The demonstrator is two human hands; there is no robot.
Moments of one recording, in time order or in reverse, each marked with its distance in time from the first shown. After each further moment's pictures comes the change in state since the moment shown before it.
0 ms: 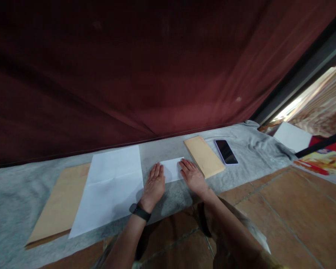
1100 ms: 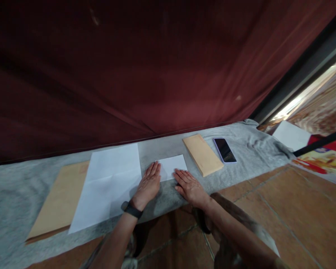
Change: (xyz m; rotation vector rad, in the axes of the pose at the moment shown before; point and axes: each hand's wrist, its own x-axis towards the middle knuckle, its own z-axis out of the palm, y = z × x) left_hand -0.004 -0.025 0.001 -0.080 -0.031 0.121; right_hand -0.044 -0.019 -0.012 0.117 -0.068 -0.231
